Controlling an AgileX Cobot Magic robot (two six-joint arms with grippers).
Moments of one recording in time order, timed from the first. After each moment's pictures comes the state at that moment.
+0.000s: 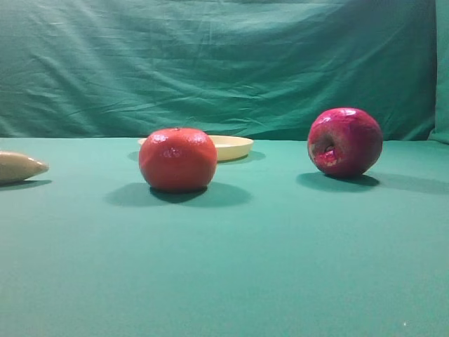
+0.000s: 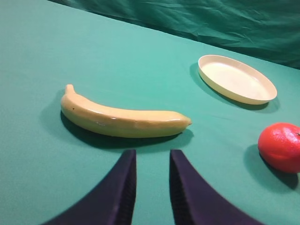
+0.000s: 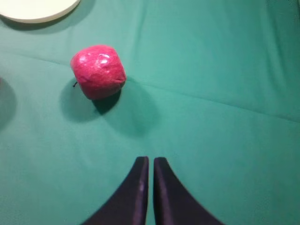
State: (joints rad) left arm 0.18 0.01 0.02 -0.62 0.37 0.53; right arm 0.28 1.19 -0.96 0.01 0.79 -0.09
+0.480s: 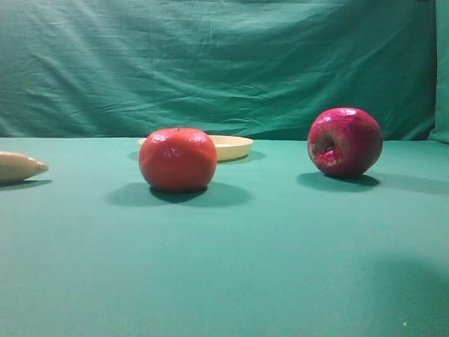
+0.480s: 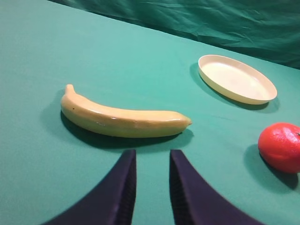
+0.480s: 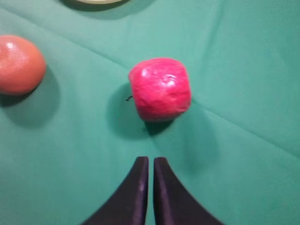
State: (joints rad) left arm 0.18 0.01 0.02 -0.62 0.37 0.53; right arm 0.44 1.54 -1.18 -0.06 0.79 -0.09
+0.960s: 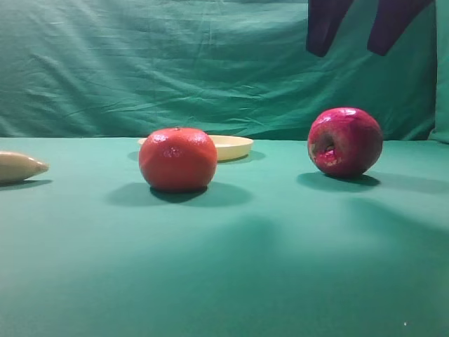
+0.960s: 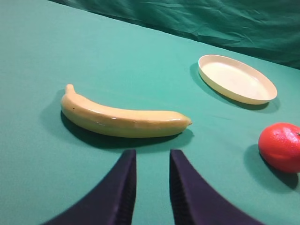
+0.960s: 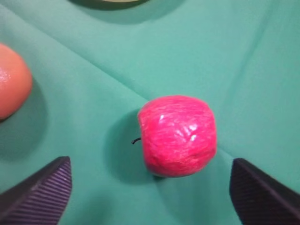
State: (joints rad) left arm 0.18 0.01 0.02 -0.62 0.37 0.53; right arm 0.44 1.74 -1.25 -0.17 0.76 0.04
